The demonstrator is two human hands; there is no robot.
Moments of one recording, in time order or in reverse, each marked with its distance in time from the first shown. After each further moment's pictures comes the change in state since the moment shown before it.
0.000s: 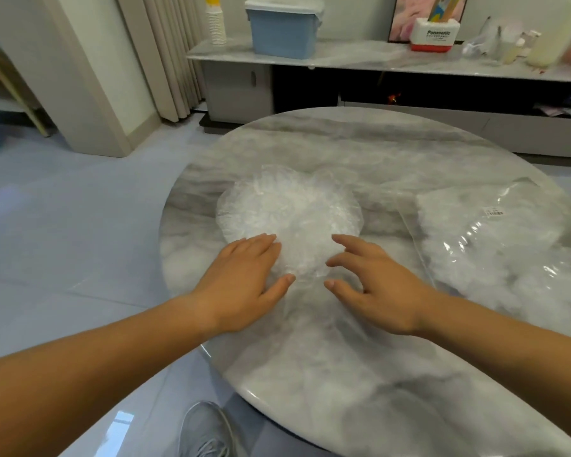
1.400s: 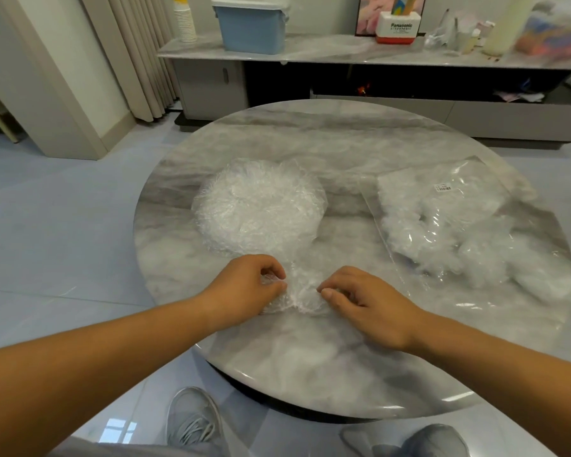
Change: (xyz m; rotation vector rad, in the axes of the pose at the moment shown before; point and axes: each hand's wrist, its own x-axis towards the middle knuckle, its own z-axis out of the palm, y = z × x) left_hand 0.000 0.048 0.029 -0.718 -0.080 -0.254; right_hand -0.063 0.024 0.025 0.249 0.011 0.022
